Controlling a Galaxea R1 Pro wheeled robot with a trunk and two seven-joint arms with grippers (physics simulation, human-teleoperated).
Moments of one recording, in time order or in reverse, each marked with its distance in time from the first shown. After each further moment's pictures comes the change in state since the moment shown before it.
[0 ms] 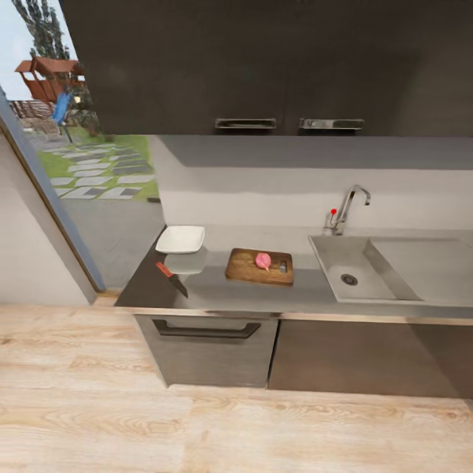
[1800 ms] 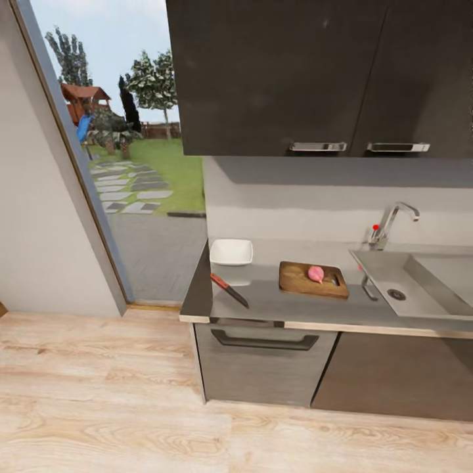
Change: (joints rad) left arm 0.000 -0.005 -0.002 0.008 -0.002 -0.001 -0.001; right arm 0.000 -0.003 -0.001 0.001 0.000 0.002 0.001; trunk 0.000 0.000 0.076
